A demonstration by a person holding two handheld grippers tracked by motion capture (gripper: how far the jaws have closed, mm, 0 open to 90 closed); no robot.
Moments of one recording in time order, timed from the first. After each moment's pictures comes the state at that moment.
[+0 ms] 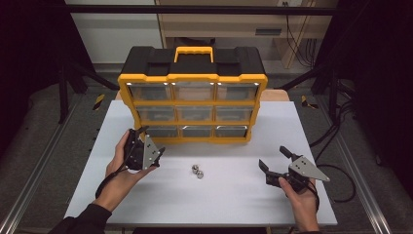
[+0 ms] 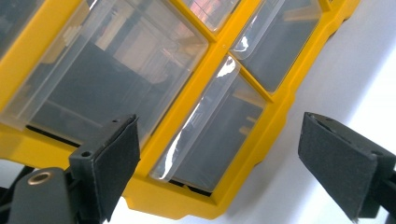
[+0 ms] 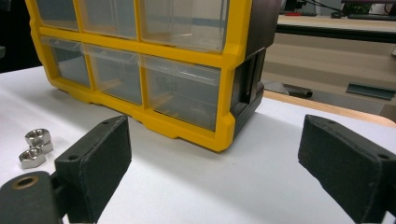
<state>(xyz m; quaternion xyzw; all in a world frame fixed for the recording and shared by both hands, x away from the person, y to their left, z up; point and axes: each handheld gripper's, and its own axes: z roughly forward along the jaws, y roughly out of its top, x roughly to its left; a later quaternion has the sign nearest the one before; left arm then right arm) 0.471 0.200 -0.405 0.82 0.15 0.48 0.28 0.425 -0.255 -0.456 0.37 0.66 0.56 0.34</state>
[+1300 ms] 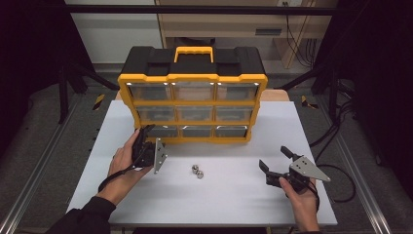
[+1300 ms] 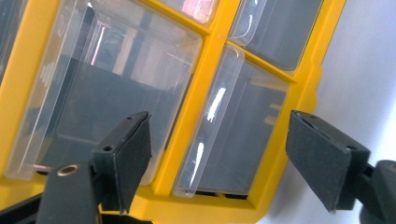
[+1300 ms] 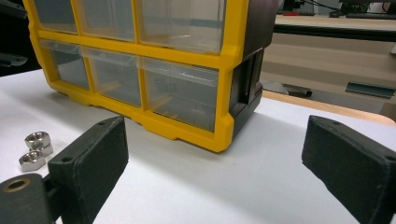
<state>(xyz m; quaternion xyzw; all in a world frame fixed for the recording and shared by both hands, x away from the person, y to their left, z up) 0.483 0.186 -0.421 0.81 0.06 0.54 0.20 0.426 -0.257 -0.457 0.36 0.66 0.56 0.34</state>
